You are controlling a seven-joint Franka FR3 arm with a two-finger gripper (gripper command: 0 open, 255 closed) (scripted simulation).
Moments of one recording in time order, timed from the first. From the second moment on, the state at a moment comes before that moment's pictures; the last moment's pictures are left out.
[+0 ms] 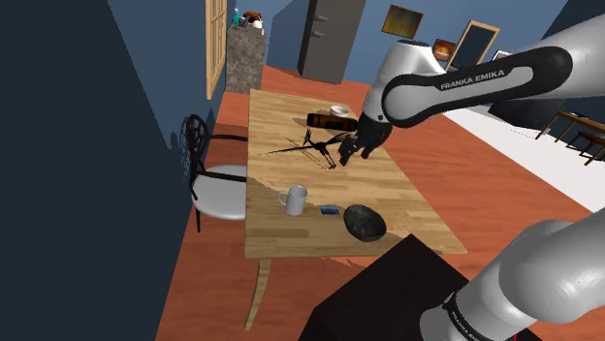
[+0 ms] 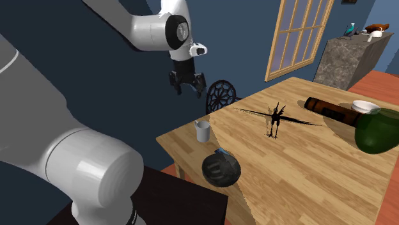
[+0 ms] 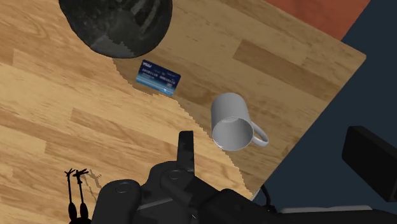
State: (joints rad) arm -0.05 -0.34 0.05 -2.51 -0.06 2.29 0.10
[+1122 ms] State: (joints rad) arm -0.07 0.33 0.03 -2.26 -0.09 2.75 0.23
